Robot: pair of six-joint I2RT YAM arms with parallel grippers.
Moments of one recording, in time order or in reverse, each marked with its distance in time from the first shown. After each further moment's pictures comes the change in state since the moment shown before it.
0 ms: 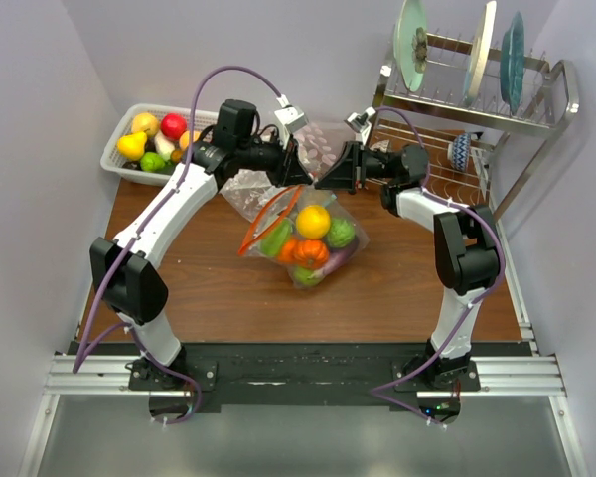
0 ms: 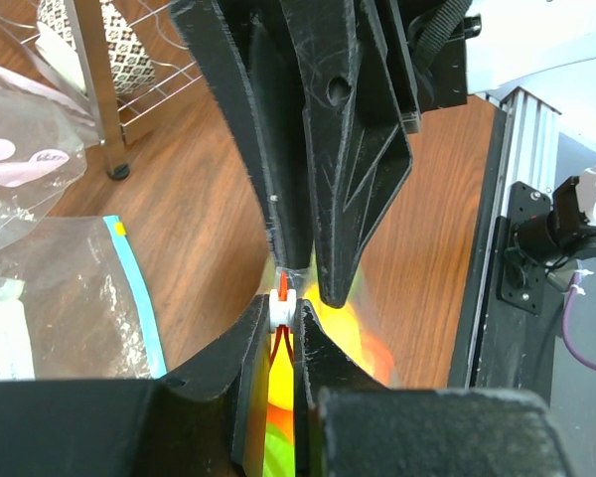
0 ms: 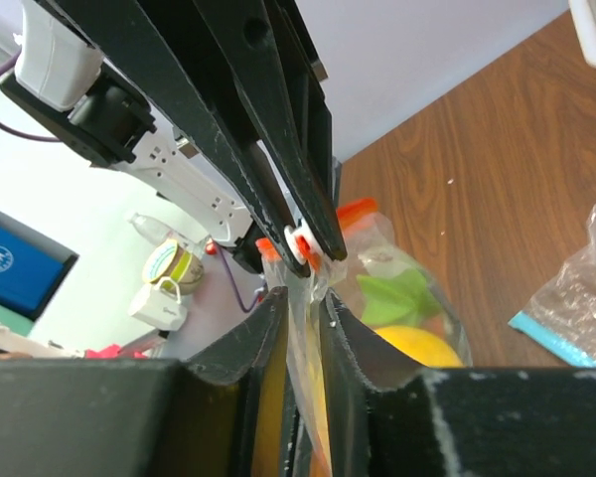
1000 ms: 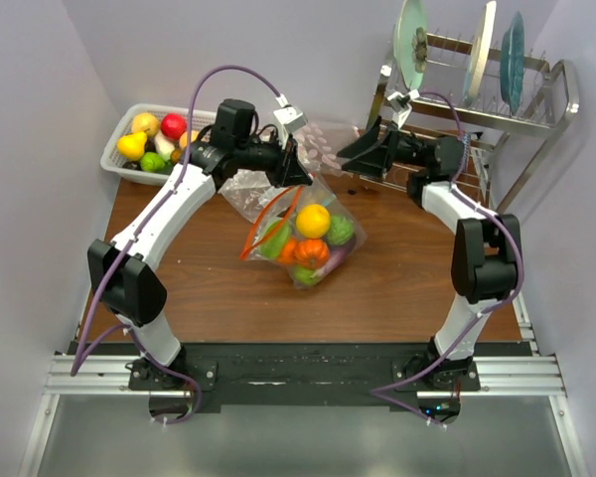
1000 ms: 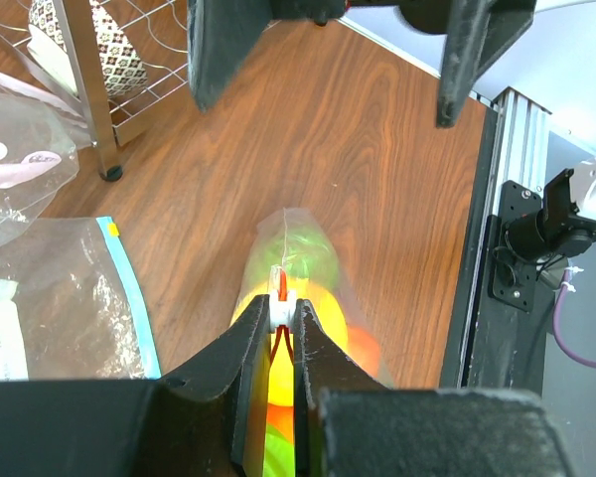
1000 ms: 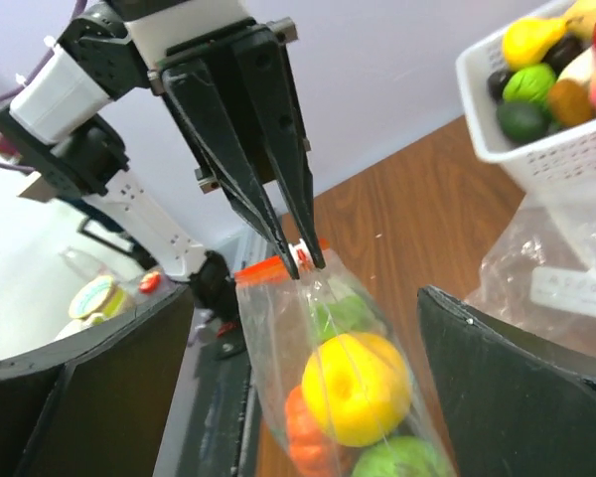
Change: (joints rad) left arm 0.000 -0.014 0.000 -0.010 0.014 -0.005; right arm -0.139 -0.089 0.032 0.005 0.044 -0.060
